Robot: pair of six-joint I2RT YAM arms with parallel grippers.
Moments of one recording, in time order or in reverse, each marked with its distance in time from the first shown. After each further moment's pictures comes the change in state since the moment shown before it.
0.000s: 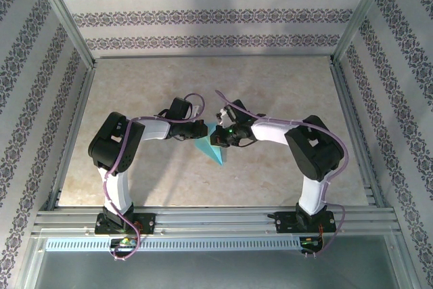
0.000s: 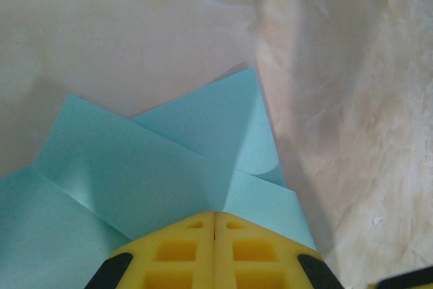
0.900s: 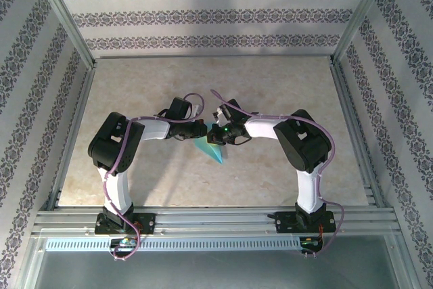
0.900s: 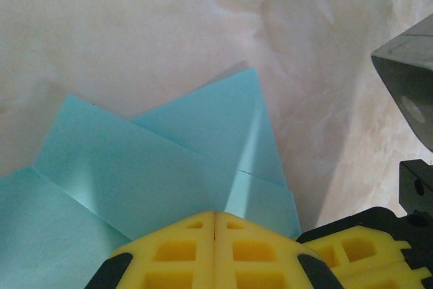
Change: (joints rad) left arm 0.000 -0.001 0.000 0.000 -0.015 0.000; right arm 0.002 0.119 0.074 0.026 0.021 0.009
